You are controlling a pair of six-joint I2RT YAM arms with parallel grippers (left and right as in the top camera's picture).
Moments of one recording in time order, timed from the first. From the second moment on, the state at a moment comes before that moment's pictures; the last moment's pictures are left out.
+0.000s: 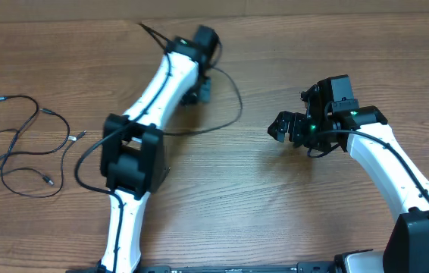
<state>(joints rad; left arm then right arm) -0.34 2.33 2.10 -1.26 -0.22 -0.32 0.15 1.56 1.07 -0.73 -0.35 0.33</state>
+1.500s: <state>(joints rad) 0.50 1.54 1.61 -1.32 -0.30 -0.53 0.15 1.56 1.07 -0.74 -0.34 0.33</state>
